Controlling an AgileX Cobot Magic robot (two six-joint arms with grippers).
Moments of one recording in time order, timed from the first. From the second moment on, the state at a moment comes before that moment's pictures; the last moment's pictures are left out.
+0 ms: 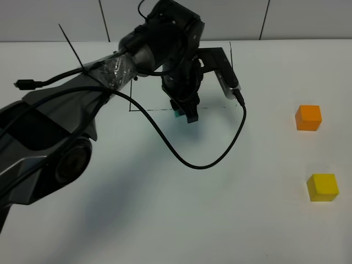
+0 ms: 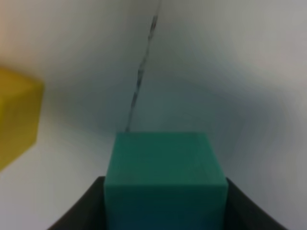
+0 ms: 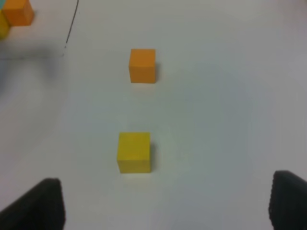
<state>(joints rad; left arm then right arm) -0.65 2.50 -2.31 0.09 1.19 0.63 -0.05 0.01 -0.50 0.02 1.07 -0.06</state>
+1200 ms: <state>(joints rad) -0.66 2.61 -2.37 0.02 1.19 0.83 -0.05 0.01 -0.50 0.02 1.07 -0.06</state>
